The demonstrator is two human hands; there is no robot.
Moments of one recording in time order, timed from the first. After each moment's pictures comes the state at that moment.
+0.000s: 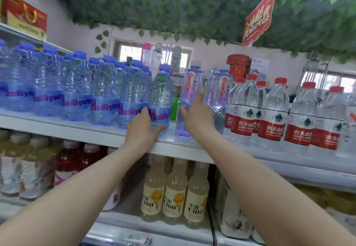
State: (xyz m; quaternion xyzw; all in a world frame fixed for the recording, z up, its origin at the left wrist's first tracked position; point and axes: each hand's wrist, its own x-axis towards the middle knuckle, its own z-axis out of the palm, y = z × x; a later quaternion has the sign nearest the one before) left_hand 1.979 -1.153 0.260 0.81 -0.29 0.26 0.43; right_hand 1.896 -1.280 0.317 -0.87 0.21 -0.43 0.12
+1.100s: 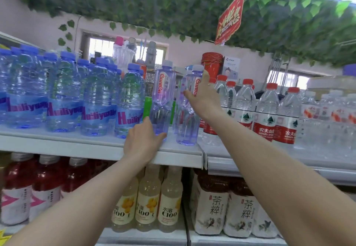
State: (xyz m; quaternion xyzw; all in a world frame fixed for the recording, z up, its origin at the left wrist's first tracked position) left_hand 1.938 -1.213 0.265 0.84 -0.30 0.21 0.40; right_hand 1.845 -1.340 0.377 -0.85 0.22 -0.47 0.11
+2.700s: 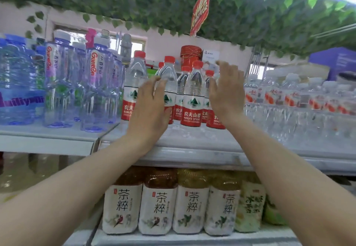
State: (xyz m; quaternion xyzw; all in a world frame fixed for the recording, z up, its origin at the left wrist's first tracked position) left_hand 1.770 -1.408 0.295 0.65 -0.45 0.46 0.39; right_hand 1.662 -1.572 0.360 -0.73 0.19 -0.64 -0.12
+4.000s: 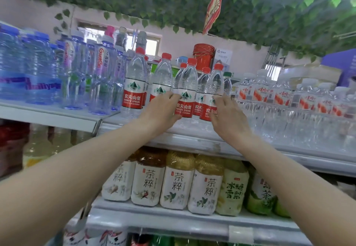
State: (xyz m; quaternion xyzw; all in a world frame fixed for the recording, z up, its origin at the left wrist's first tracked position) left_hand 1.708 -1.418 0.297 0.75 -0.49 0.35 0.26; right_hand 1.571 -1.576 0.304 -0.88 0.19 -0.42 -0.12
